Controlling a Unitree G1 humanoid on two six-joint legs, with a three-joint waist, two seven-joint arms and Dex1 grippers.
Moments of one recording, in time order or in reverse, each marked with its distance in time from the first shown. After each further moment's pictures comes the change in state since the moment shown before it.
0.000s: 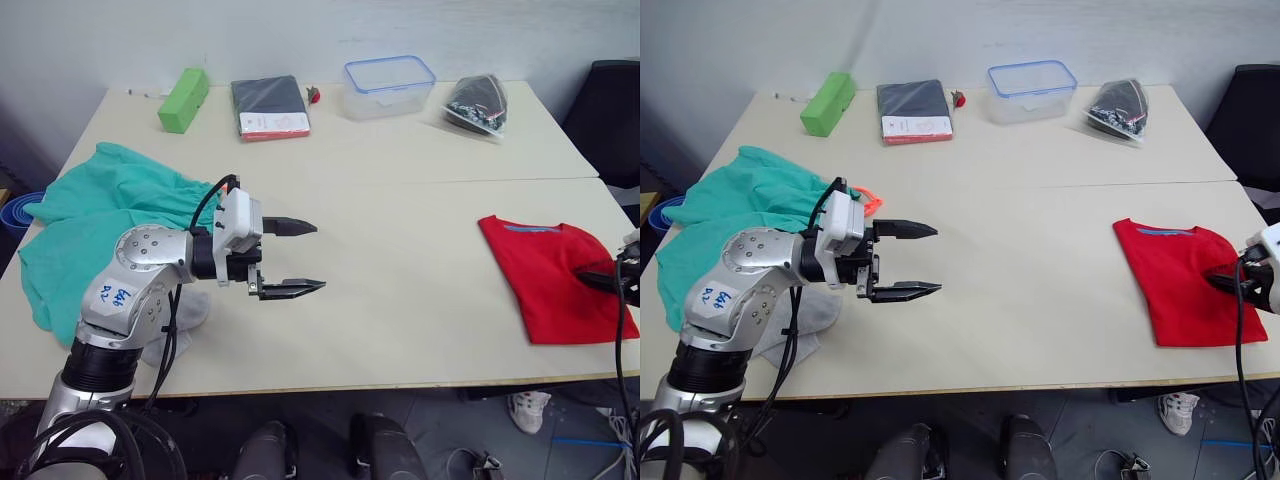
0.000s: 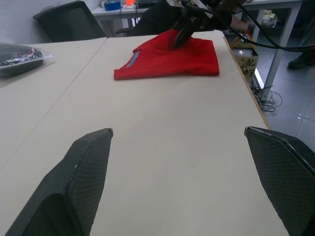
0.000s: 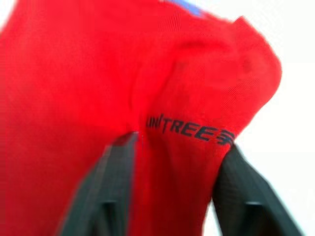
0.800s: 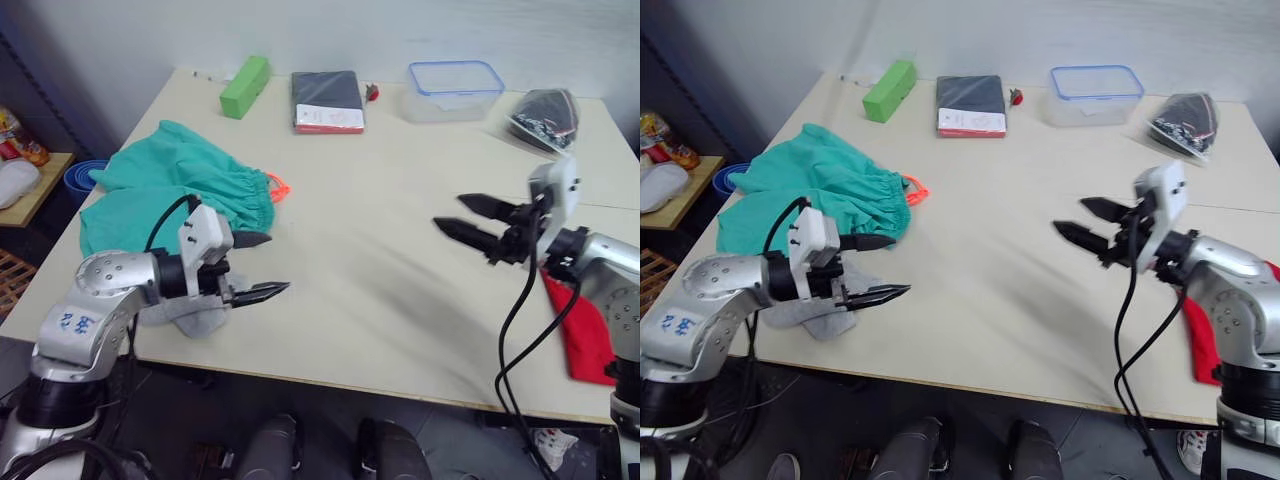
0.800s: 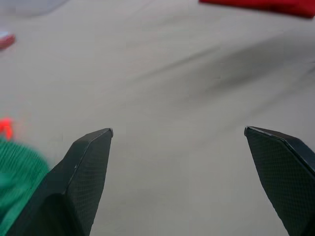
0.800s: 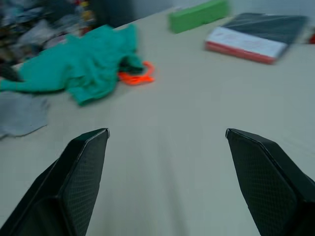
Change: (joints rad) left arm 0.281 0.161 0.154 -0.131 0.047 0.104 0.177; right arm 0.194 0.332 -0.043 -1.319 0.578 0.645 -0.195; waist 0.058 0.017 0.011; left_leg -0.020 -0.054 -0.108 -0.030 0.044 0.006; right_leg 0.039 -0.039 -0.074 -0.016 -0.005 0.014
